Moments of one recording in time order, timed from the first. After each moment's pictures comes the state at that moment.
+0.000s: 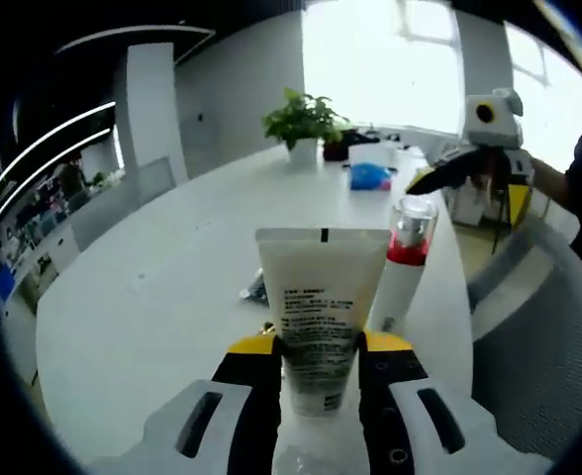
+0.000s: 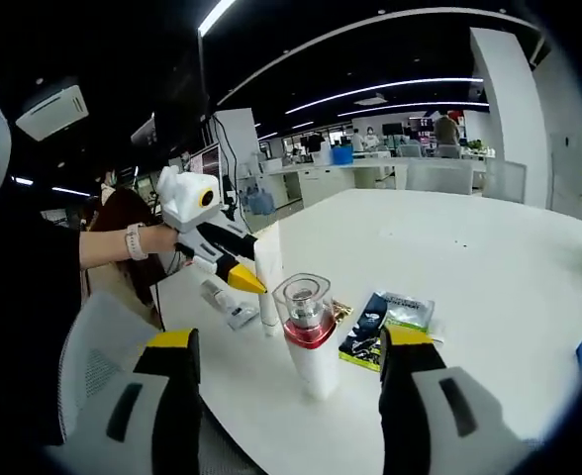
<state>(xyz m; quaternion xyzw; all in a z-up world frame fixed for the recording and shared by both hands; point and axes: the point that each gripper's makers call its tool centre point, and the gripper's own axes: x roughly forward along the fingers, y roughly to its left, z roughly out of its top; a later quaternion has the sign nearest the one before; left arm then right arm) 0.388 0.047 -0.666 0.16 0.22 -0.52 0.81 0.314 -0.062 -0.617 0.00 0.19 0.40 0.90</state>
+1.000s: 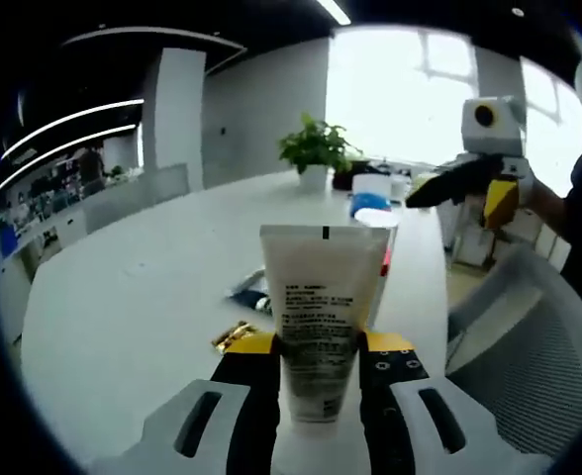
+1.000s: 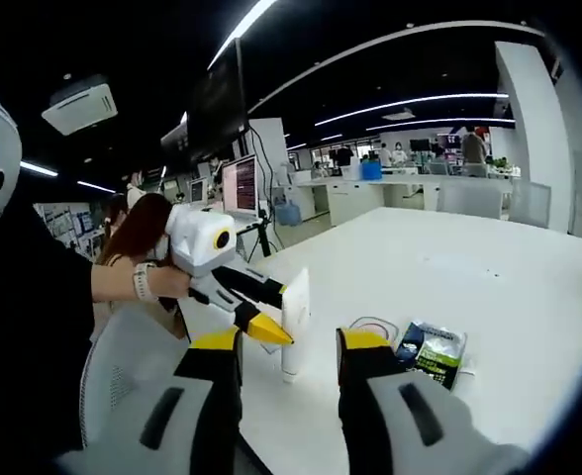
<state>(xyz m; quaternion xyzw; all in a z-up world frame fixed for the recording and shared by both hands) 0.351 0.047 -0.664 0.07 0.19 -0.50 0.84 0.301 -0.005 -0.595 -0.01 0.16 0.46 0.87</state>
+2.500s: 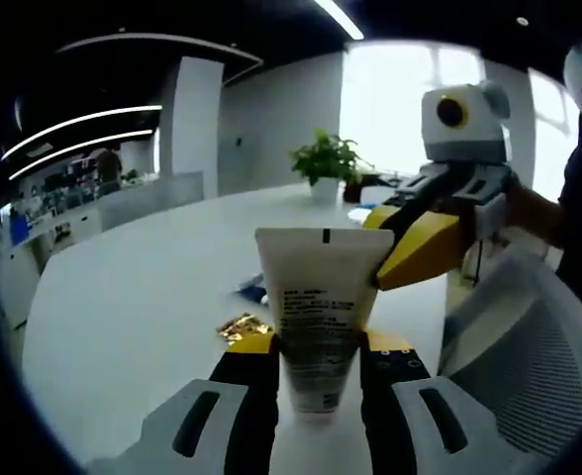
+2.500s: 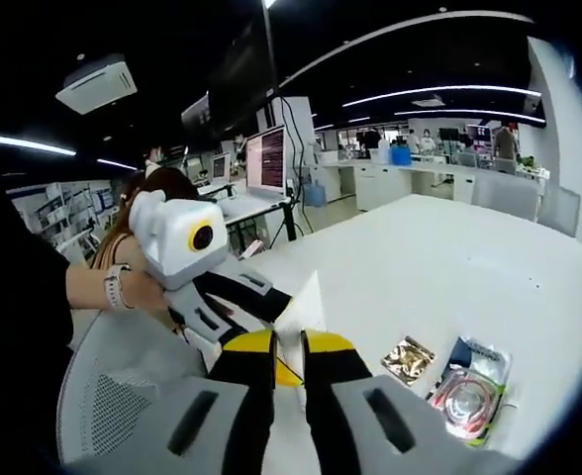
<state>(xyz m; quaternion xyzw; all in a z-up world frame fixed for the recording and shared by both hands) 0.332 0.066 -0.664 0.06 0.17 -0.48 0.86 0.315 0.070 -0.616 -0.04 0.19 0.51 0.84</state>
